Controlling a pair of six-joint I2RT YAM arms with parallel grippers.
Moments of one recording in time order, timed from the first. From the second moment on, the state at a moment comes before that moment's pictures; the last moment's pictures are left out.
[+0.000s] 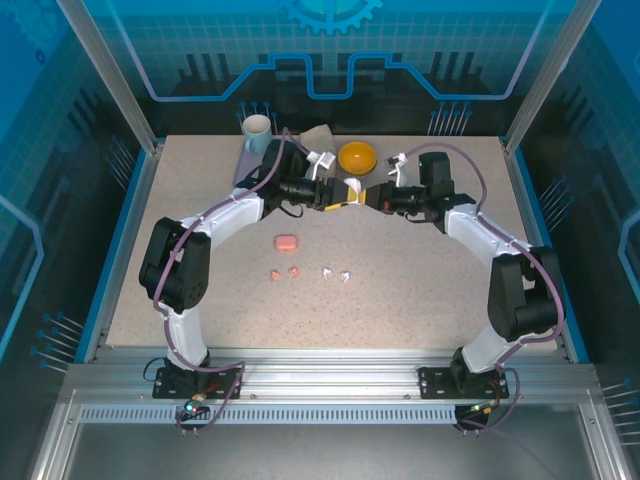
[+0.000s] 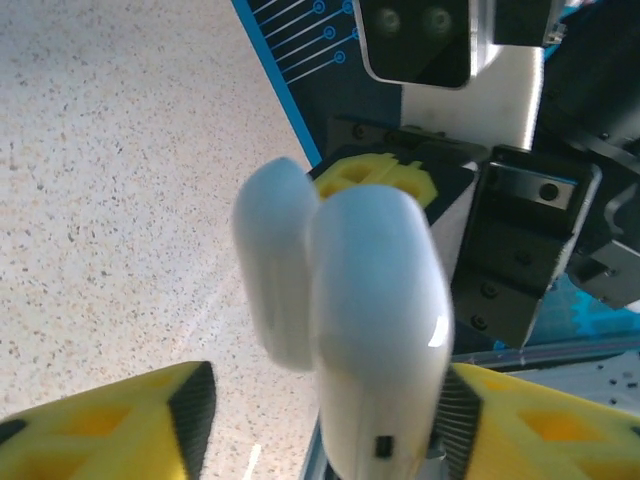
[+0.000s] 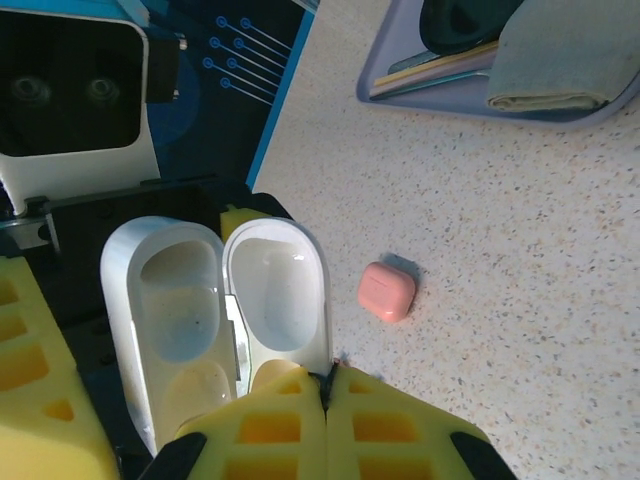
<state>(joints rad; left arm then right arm) -0.38 1.90 1.42 -0.05 1.04 -0.64 0.21 1.63 1.13 -0.14 -0.86 0.52</state>
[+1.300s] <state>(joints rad) -0.25 2.06 1.86 -1.13 1.06 0.15 0.32 1.84 1.61 -0.89 -0.64 -0.36</state>
